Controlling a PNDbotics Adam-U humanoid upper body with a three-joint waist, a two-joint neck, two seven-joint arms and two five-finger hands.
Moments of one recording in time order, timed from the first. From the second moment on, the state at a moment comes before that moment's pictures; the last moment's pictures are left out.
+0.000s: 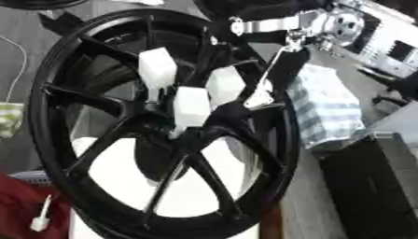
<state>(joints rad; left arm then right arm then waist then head) -0.06 0.50 0.13 -1.99 0.27 -0.38 -0.17 -0.53 -1.15 0.38 -1.99 -0.17 0.16 0.46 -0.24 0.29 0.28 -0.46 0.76</state>
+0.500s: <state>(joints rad) -0.06 0.48 0.13 -1.99 0.25 -0.37 -0.17 -0.52 -1.15 0.38 -1.99 -0.17 0.18 0.45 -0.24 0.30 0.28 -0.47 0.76</state>
